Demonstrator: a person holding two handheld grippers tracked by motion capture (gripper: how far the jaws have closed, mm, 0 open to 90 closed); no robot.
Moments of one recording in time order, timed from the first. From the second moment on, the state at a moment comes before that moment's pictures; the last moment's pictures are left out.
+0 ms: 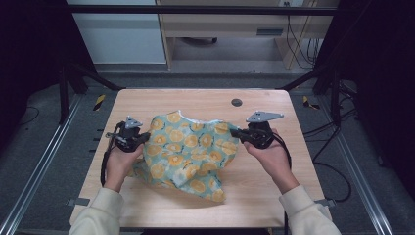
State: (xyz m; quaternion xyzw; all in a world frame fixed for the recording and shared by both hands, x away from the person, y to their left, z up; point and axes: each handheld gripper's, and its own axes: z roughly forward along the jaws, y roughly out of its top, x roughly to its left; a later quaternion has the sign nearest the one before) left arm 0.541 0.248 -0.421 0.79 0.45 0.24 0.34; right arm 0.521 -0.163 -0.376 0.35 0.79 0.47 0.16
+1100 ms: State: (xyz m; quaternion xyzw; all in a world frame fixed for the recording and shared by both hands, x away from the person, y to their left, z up) left arm 0.510 0.258 -0.395 0.78 0.42 0.27 0.37; right arm 0.523 -0.174 -0.364 0.35 0.79 0.46 0.20
